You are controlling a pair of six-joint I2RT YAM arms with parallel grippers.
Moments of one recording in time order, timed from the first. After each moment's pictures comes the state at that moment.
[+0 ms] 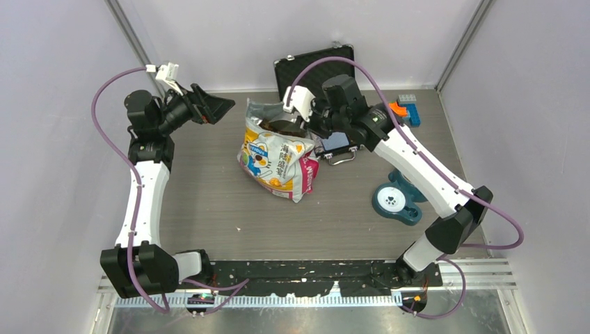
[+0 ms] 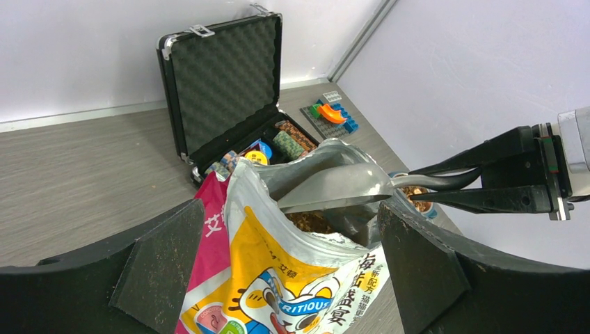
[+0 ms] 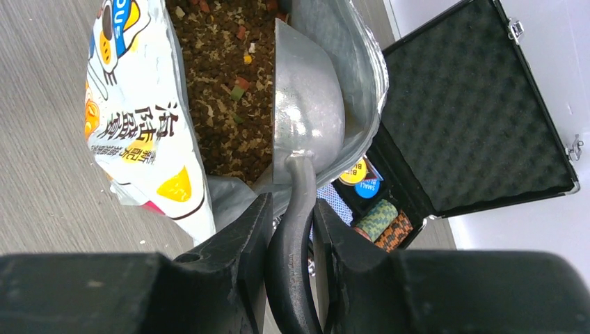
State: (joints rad) left arm 0.12 1.21 1.20 0.03 0.84 -0.47; right arm 0.70 1.58 1.75 -0.74 -0.12 -0.63
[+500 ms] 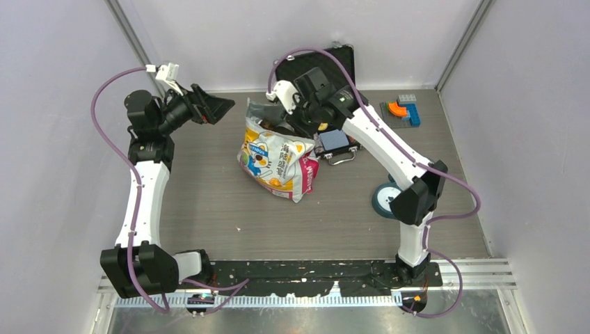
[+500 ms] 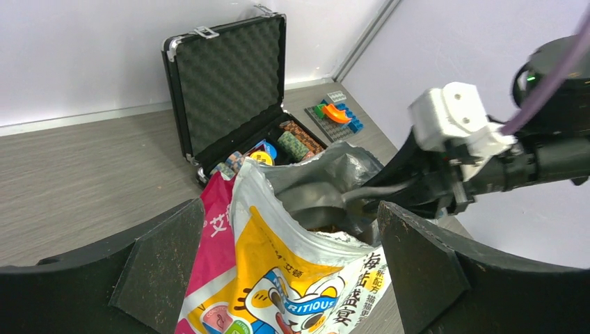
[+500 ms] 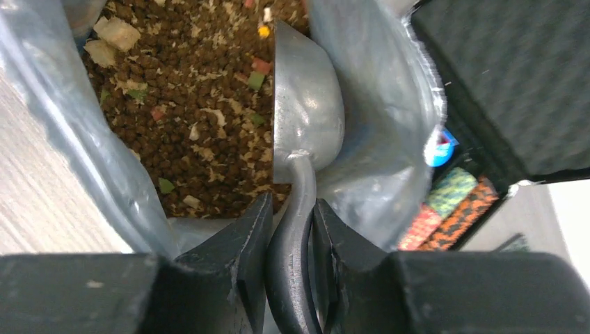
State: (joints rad) left arm 0.12 1.21 1.20 0.03 0.83 -0.45; right arm 0.70 1.89 2.11 -1.00 -0.06 -0.44
